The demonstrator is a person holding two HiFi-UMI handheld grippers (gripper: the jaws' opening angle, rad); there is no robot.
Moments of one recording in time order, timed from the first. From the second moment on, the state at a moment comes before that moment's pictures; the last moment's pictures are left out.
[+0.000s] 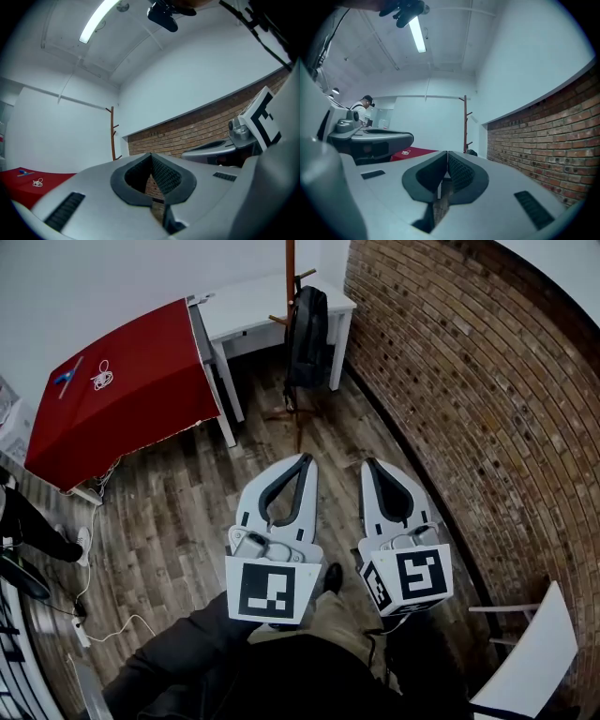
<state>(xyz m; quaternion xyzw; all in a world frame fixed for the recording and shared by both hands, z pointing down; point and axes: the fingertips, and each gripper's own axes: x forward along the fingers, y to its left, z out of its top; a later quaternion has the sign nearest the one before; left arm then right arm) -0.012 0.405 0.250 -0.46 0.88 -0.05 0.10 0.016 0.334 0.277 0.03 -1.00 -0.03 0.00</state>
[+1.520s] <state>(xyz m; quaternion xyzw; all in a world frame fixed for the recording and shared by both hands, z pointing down) -0.314 0.109 0.293 -0.42 0.90 -0.08 0.07 -0.287 0.059 0.312 -0.07 -1.00 0.01 -0.02</state>
